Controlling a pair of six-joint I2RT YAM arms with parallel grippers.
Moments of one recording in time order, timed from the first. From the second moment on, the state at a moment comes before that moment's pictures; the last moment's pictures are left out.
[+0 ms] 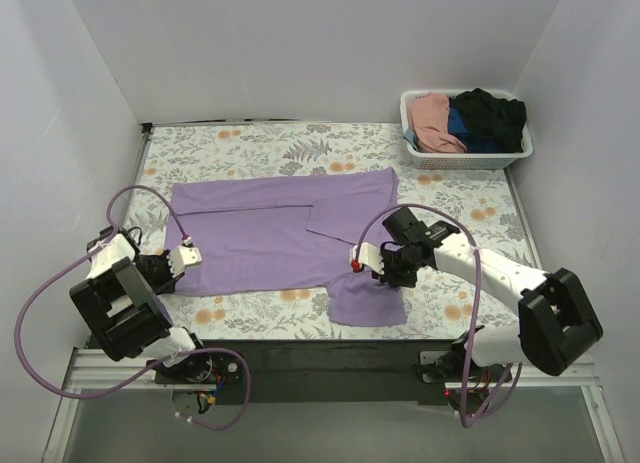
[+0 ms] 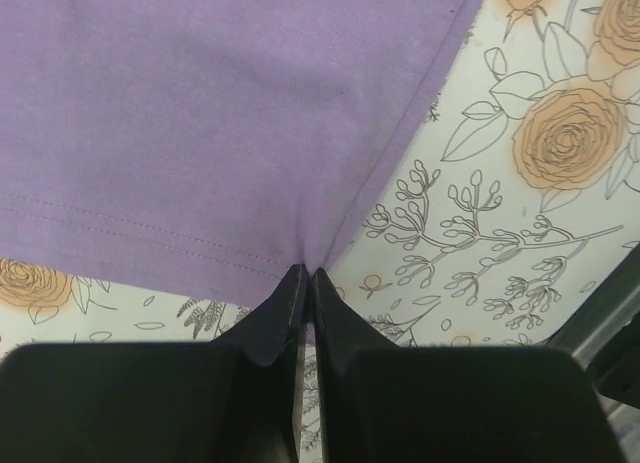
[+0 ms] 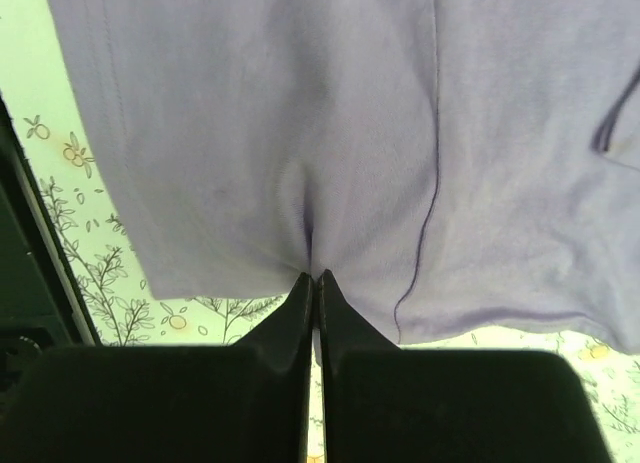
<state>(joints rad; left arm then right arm) 0.60 1.46 0.80 -0.98 0.40 1.76 0.64 1.36 0.82 -0.78 -0.31 -0.89</state>
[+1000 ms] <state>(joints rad) 0.63 1.65 1.18 -1.09 0.70 1.56 0.46 1.57 1.25 -0.96 -0.38 -0.94</state>
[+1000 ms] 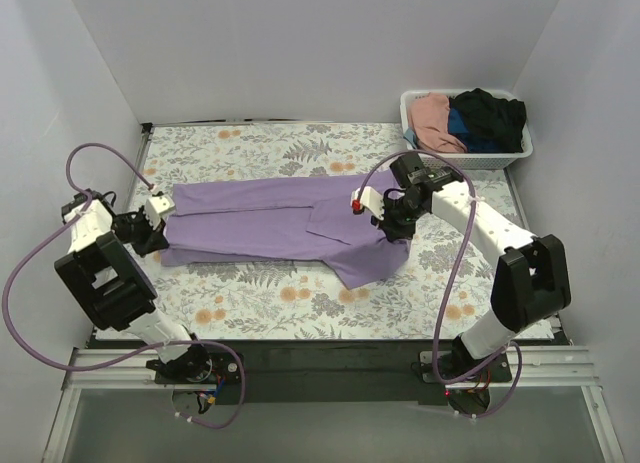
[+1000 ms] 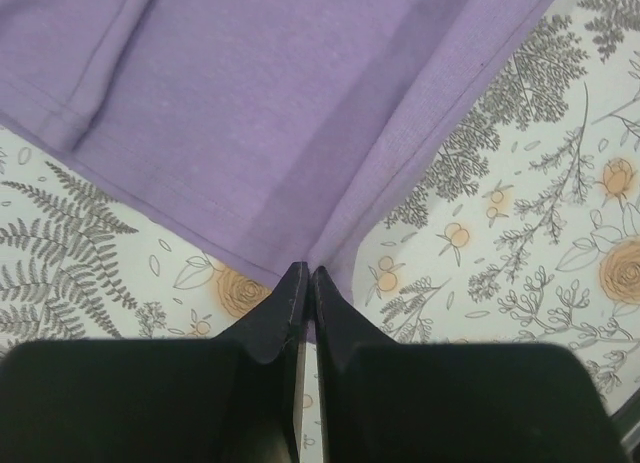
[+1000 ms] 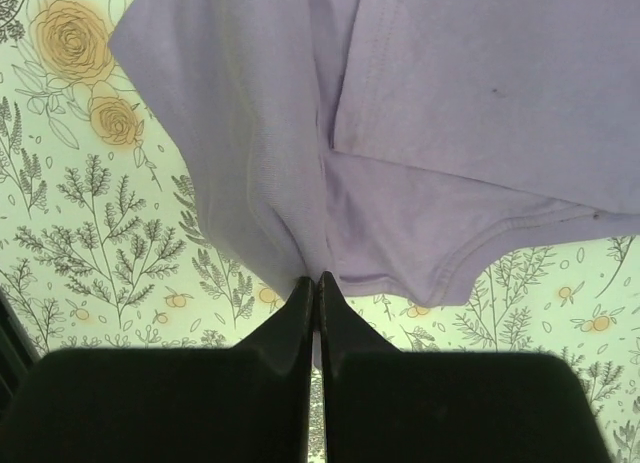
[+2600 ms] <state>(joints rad) 0.54 1.88 1.33 -0.86 0.76 1.29 0.35 2.00 1.69 -1.08 -0.41 -1.03</state>
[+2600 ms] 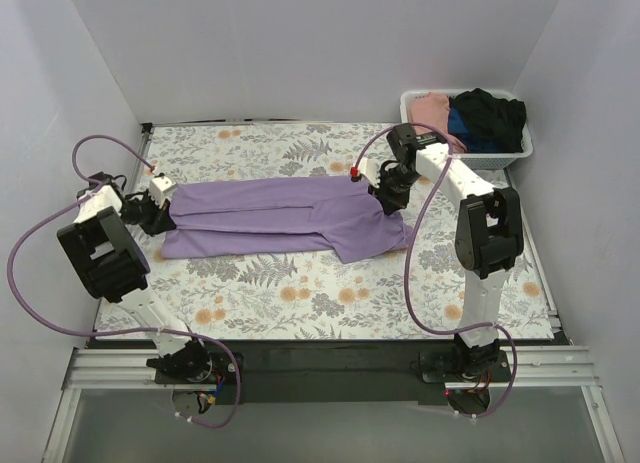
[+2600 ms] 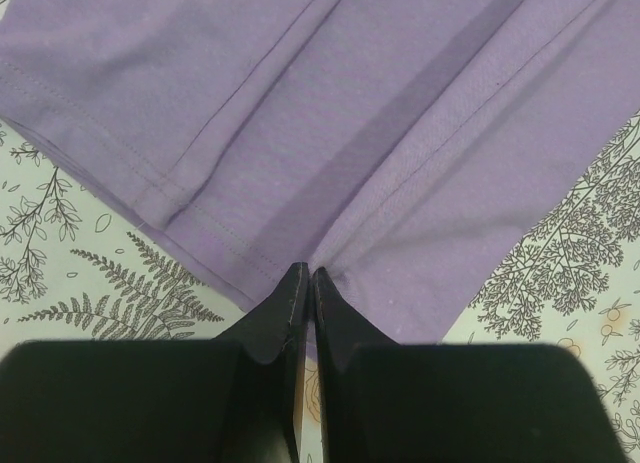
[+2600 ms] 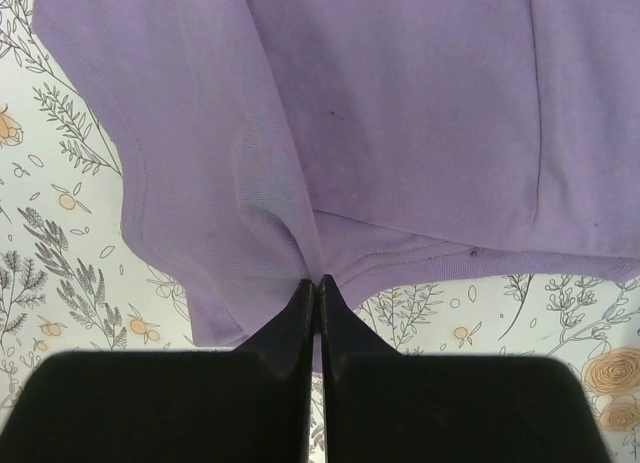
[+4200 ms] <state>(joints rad) 0.51 1.96 1.34 -0.74 0.71 1.19 0.33 2.16 1.85 -1.09 -0.39 -1.02</state>
